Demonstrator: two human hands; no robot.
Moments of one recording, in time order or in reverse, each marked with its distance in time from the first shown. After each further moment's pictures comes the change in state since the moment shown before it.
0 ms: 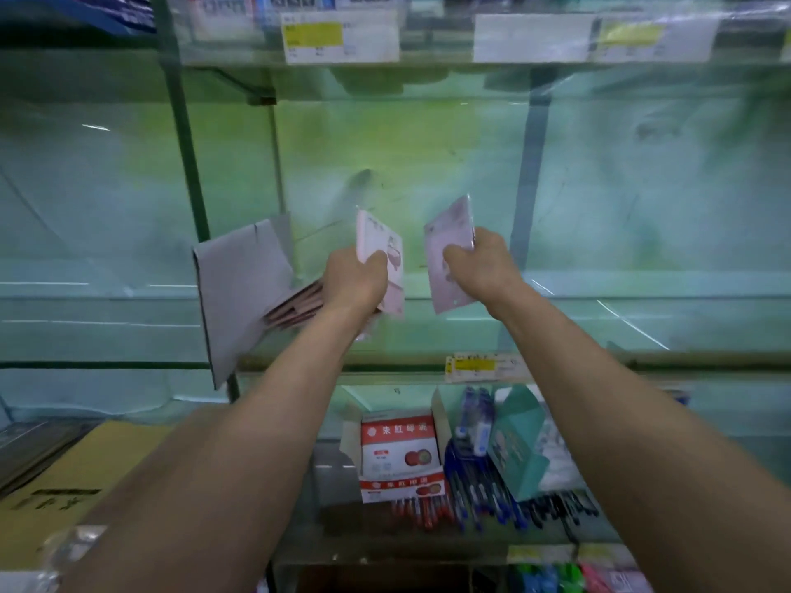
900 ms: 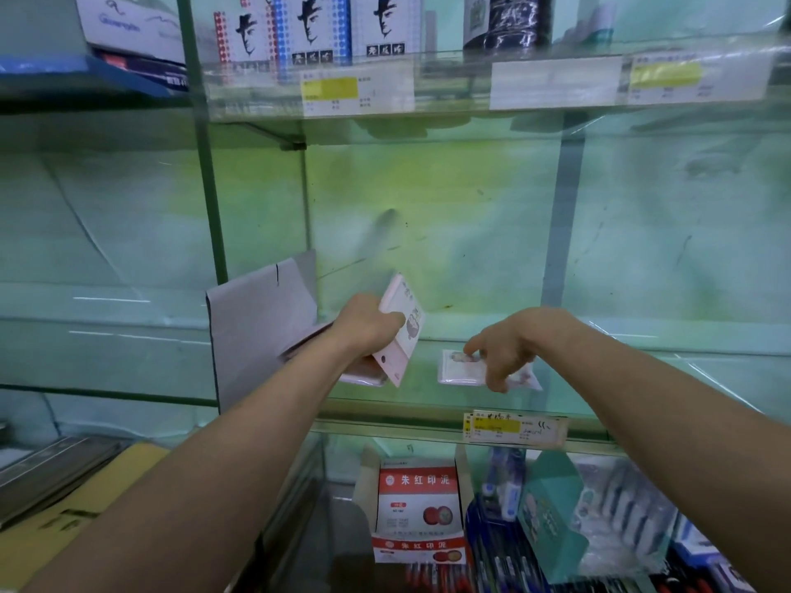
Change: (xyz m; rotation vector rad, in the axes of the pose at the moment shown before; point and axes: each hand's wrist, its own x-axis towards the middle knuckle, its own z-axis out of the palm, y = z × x) left_hand 0.021 -0.001 -0.006 0.378 -0.258 -0.090; right_hand 0.036 0.015 -0.008 -1.192 -0.961 -0.027
